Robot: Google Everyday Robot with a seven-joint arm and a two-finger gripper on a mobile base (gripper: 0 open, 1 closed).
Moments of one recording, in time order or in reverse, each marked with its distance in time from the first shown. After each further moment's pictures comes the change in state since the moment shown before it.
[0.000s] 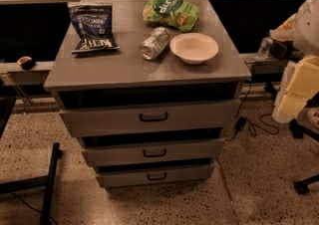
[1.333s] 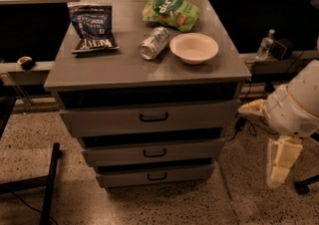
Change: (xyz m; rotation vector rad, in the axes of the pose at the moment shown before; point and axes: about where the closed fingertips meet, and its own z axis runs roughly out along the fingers) arm 0.043 0.076 0.147 -0.293 -0.143 -0.222
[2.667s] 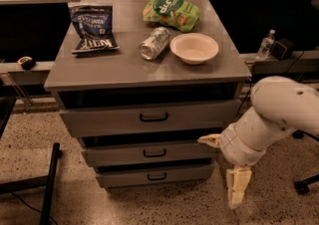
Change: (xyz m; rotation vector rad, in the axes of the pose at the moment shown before) arm -0.020 0.005 0.136 -0.085 -0.077 -0.231
